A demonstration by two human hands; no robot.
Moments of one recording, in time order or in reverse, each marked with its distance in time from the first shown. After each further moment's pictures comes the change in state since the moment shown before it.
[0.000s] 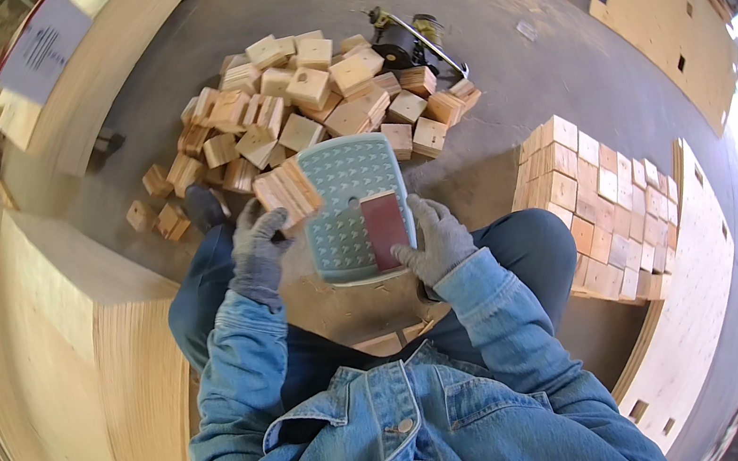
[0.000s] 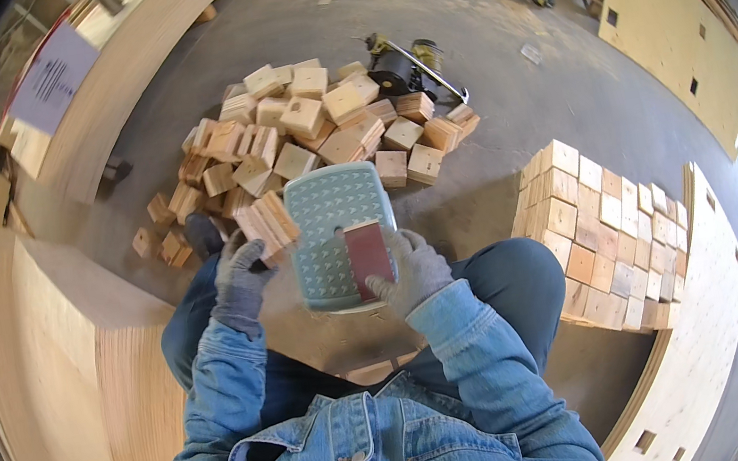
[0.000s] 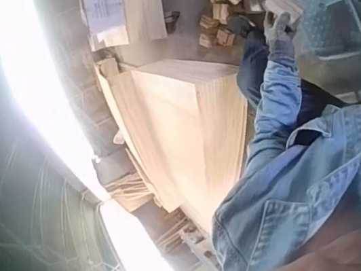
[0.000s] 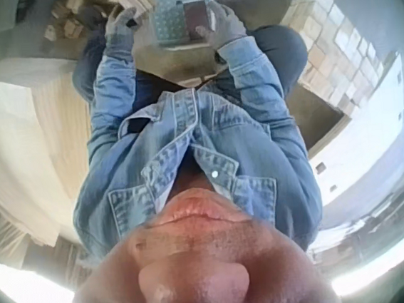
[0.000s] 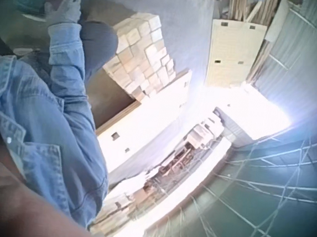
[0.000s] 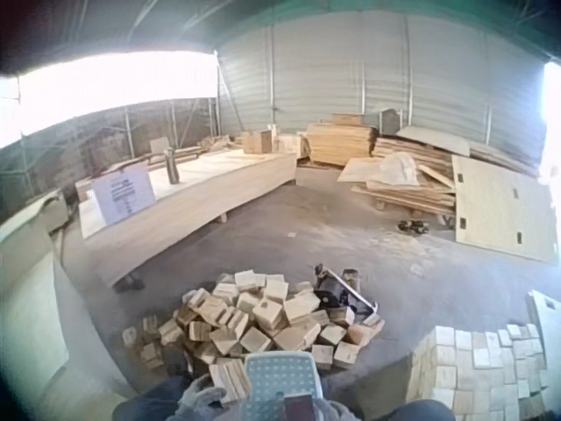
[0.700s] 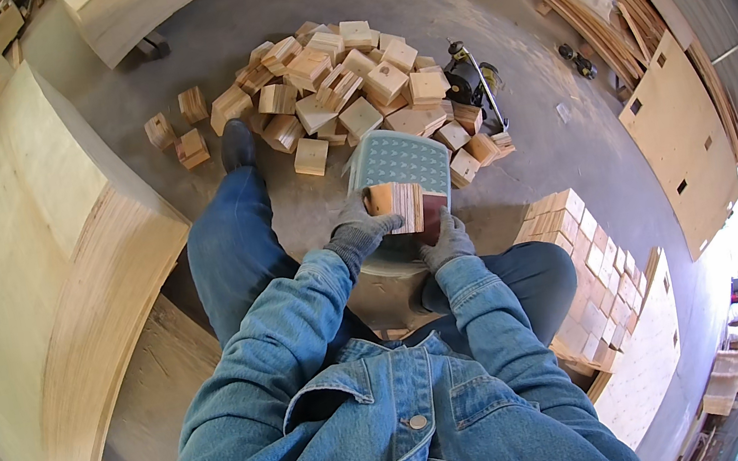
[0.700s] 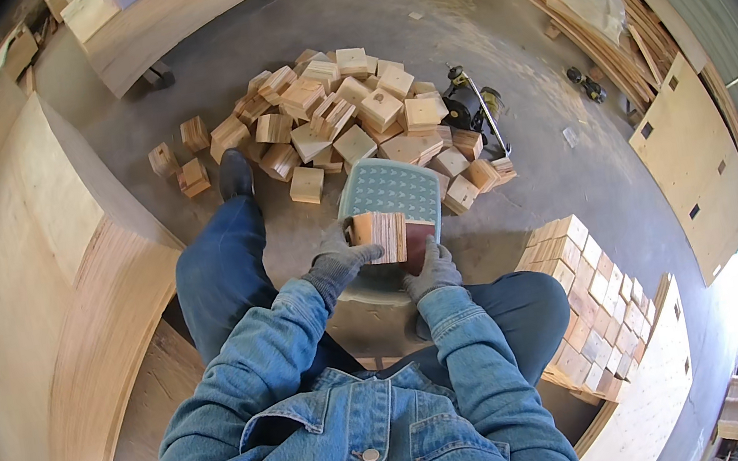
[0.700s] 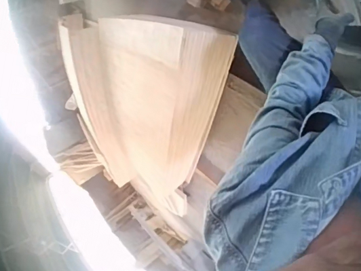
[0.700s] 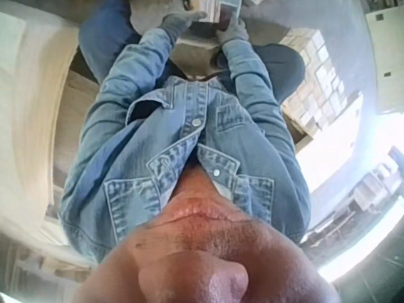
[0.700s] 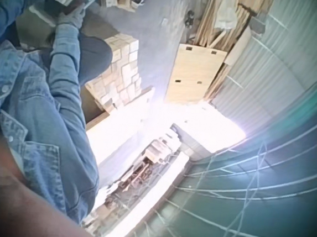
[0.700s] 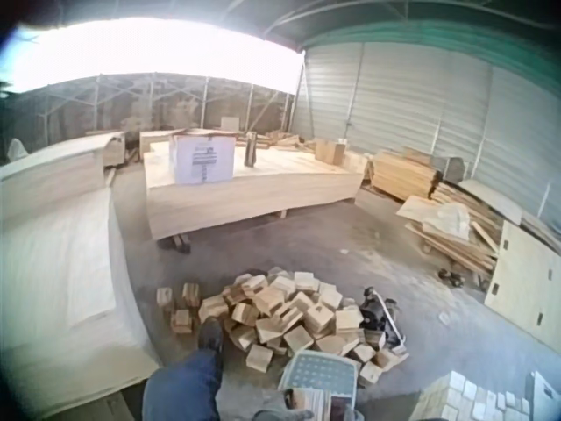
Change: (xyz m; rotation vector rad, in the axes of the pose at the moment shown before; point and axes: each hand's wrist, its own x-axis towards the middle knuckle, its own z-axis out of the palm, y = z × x) left_hand -0.022 -0.069 0.012 0.446 -0.076 0.058; right_hand 0.036 0.013 0.105 -0.311 -0.102 0.218
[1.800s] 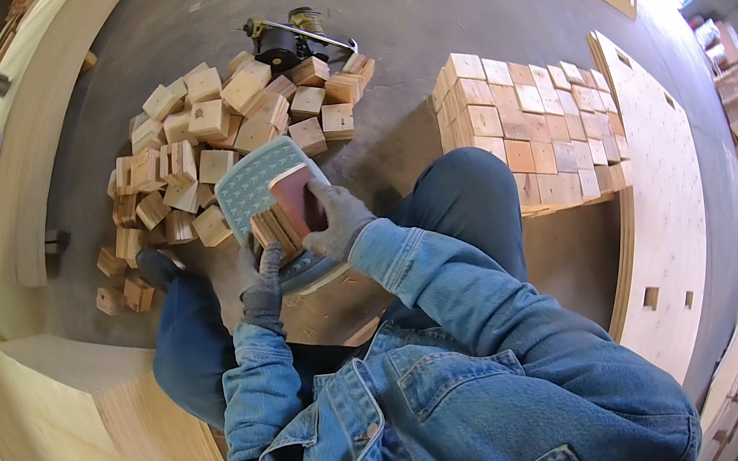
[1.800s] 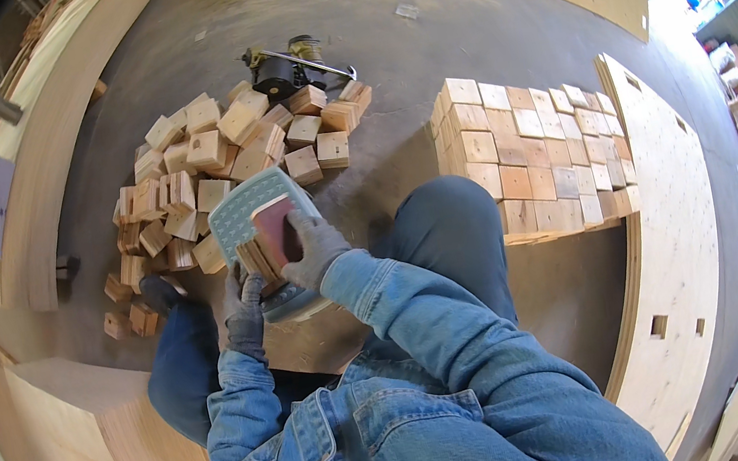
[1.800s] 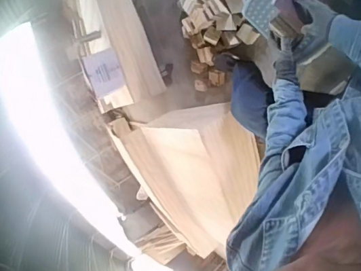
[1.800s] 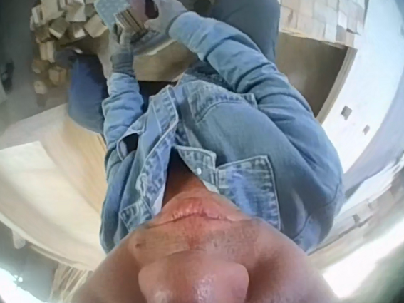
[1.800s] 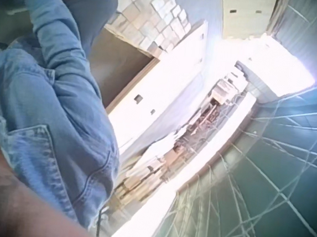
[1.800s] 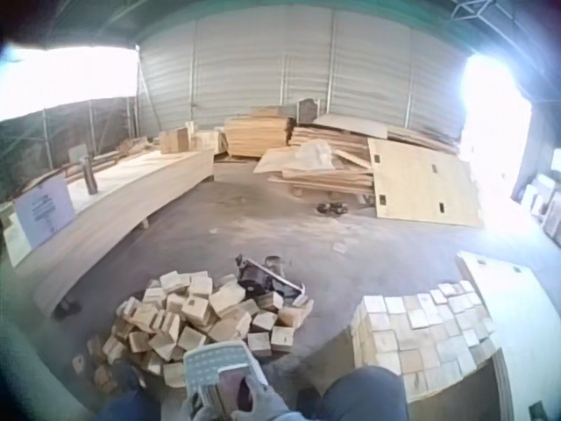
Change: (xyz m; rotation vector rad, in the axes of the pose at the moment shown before) left_hand -0.002 -0.001 0.019 0.043 -0.172 0.072; right_hand -0.009 0.011 -0.041 0.596 0.182 -0.074
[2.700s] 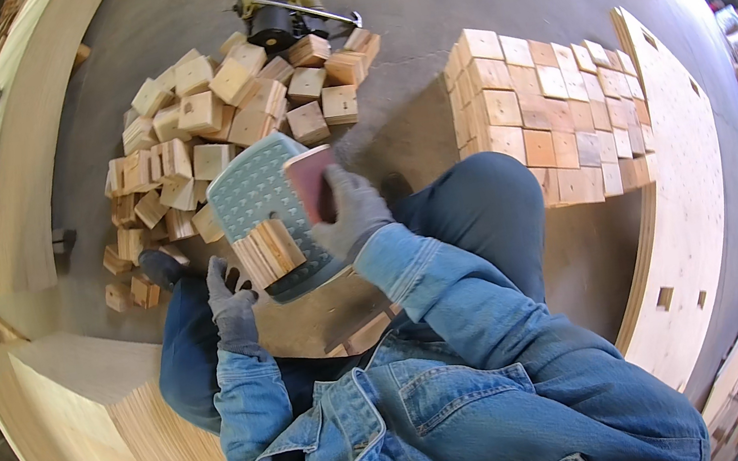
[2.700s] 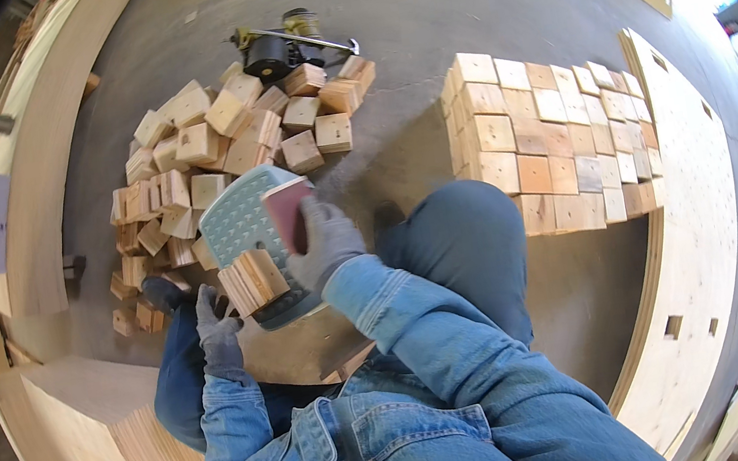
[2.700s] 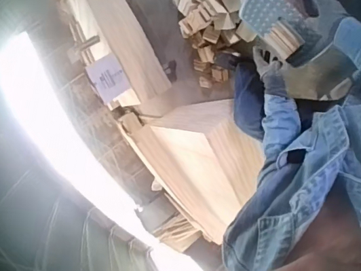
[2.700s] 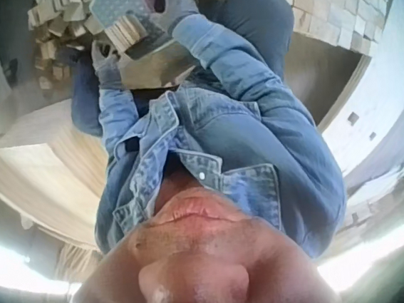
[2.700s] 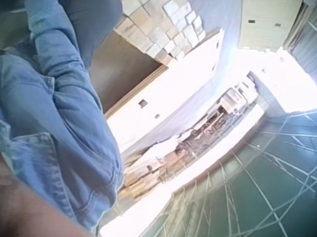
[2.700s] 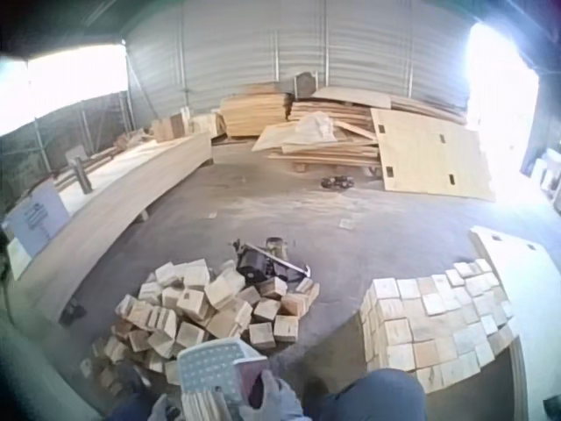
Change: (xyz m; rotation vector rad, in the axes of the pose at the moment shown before) left_hand 0.000 -0.007 -0.053 0.089 0.173 -0.121; right_hand 0.014 0.024 -0.016 -0.018 0.271 0.015
